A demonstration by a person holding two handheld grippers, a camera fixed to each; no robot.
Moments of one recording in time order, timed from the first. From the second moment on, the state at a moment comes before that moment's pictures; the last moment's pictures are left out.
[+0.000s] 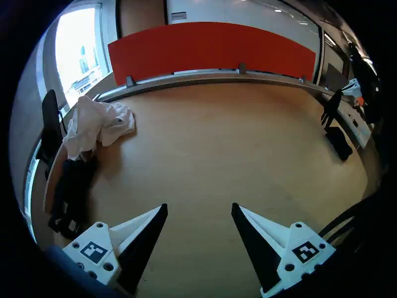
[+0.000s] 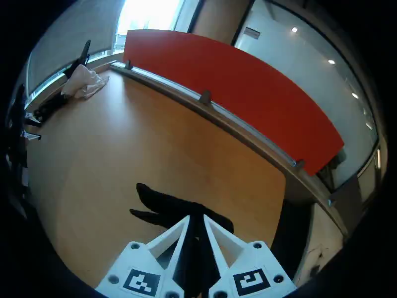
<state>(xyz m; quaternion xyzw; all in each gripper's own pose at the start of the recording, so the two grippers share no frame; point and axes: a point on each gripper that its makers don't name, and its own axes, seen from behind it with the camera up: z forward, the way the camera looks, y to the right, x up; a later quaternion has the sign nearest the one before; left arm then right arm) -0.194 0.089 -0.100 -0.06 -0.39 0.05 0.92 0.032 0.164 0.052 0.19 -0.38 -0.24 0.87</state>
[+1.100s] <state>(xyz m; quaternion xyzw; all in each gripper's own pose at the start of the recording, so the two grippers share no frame) -0.192 0.091 -0.106 -0.07 -0.39 0.05 0.92 -0.010 0.232 -0.050 0.14 -0.45 -0.21 0.86</state>
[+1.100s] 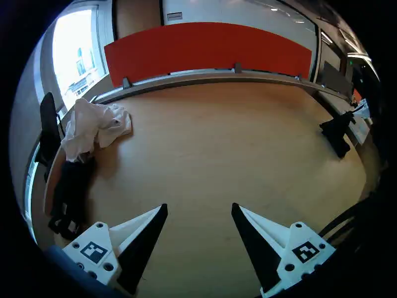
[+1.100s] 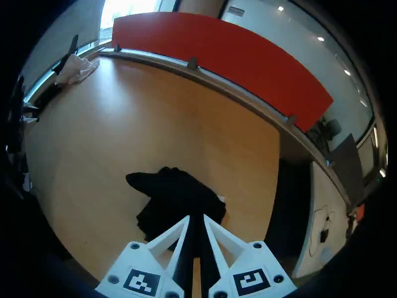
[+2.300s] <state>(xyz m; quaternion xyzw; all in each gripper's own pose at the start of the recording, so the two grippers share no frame) -0.190 0.085 -0.108 -0.07 -0.38 0.05 0.92 -0.004 0.205 -0.047 0.16 -0.44 -0.22 0.86</state>
